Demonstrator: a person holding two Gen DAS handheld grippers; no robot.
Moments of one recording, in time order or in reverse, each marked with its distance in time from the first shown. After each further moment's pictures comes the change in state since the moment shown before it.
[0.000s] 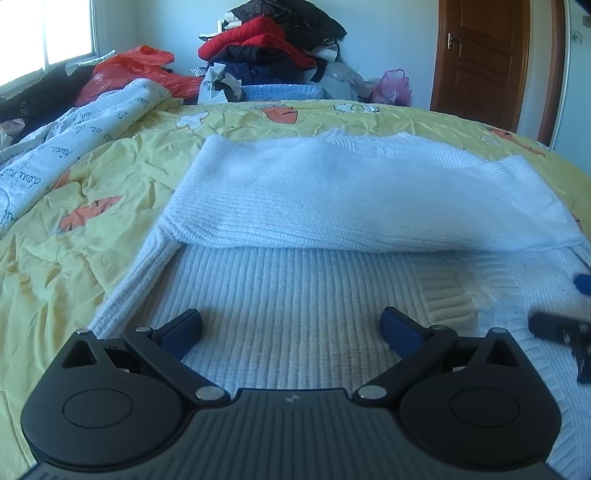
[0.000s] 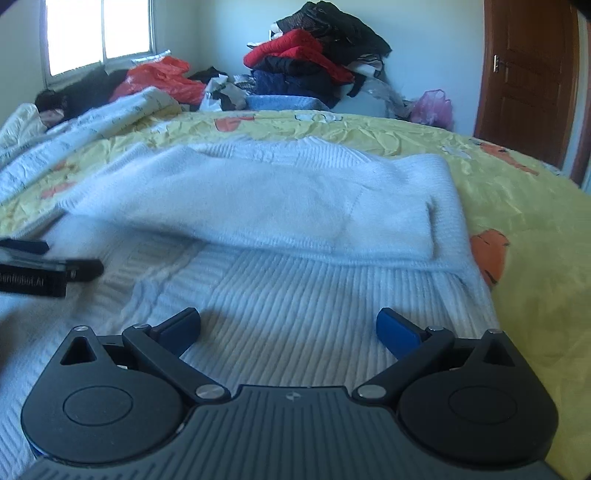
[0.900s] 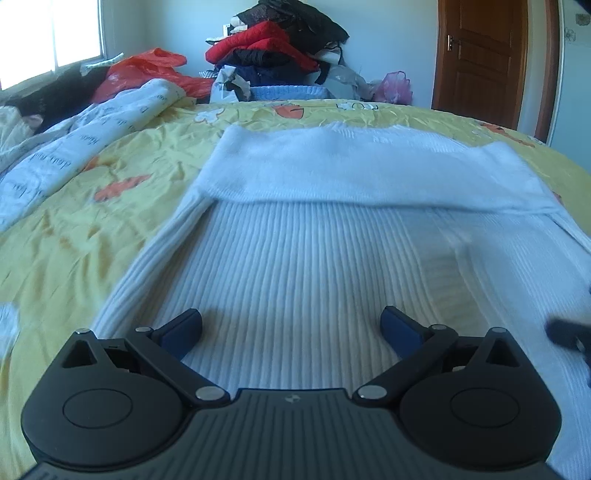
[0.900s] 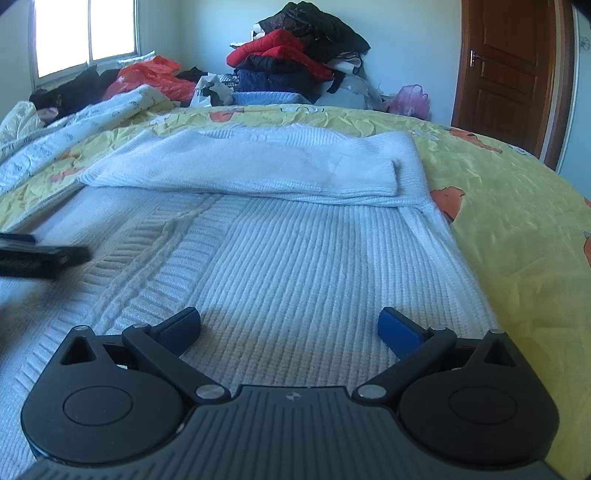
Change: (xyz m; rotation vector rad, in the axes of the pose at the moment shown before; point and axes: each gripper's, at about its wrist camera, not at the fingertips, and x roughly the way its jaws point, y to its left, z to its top) left arm -0.052 0.005 -0.046 -0.004 -0.012 0.018; right arm -0.048 0.012 -0.043 0.029 0.006 -0.051
